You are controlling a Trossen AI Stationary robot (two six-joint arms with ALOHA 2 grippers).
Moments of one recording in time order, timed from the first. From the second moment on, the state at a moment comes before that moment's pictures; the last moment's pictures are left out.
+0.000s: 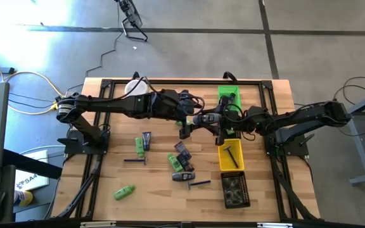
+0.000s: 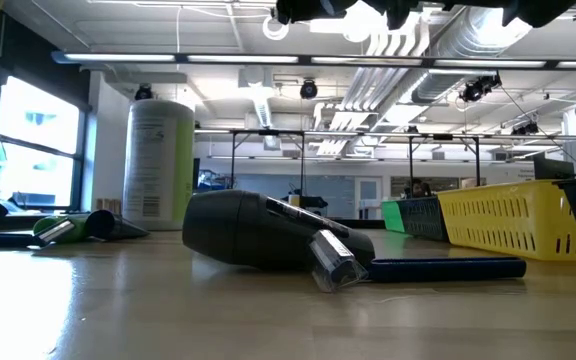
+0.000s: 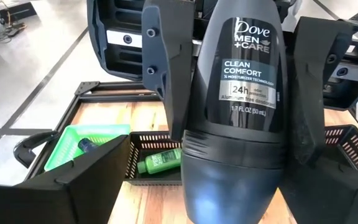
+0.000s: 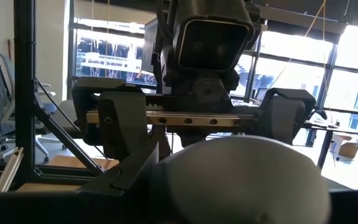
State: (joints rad) left arm 0.05 1.59 1.51 -0.24 -0.05 0.06; right arm 0.06 1.20 0.66 0.75 0.12 -0.15
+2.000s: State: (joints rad) left arm 0.02 1.11 0.84 0.06 0.04 0.05; right arm 0.77 1.20 0.66 -0.21 0.32 1.09
